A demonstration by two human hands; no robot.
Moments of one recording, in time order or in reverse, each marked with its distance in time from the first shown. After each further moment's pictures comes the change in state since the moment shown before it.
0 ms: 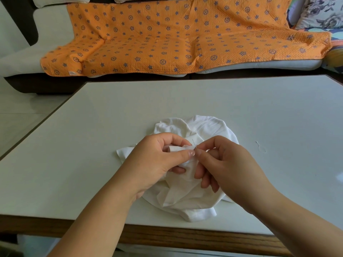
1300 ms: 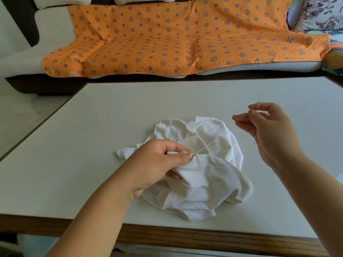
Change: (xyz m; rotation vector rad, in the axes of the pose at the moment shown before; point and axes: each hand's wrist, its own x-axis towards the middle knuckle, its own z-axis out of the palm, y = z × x) left_hand 0.002 0.000 -0.002 -0.014 -0.097 -0.120; right_hand 0.066 0.030 -0.067 0.491 0.493 -0.034
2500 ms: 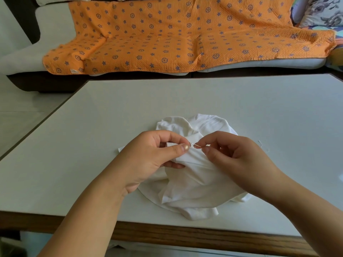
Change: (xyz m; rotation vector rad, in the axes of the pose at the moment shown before) left_hand -0.001 0.000 -0.014 -0.074 -0.011 0.113; right_hand -0.070 -0.001 0.020 -0.519 -0.615 -0.245
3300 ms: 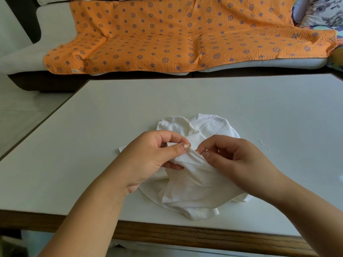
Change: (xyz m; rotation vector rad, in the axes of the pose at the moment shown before) left_hand 0.000 -0.001 0.000 0.010 0.011 -0.022; right_hand -0.002 0.000 0.000 0.081 -0.081 0.063
